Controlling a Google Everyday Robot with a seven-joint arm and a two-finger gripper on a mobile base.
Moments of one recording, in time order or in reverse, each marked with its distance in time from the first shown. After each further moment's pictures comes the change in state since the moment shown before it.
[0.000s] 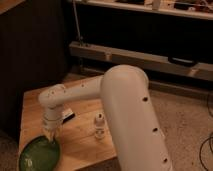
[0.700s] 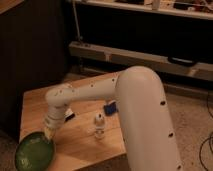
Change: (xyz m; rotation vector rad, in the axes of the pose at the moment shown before) arm 0.000 0.006 -0.013 -0.075 -0.083 -0.015
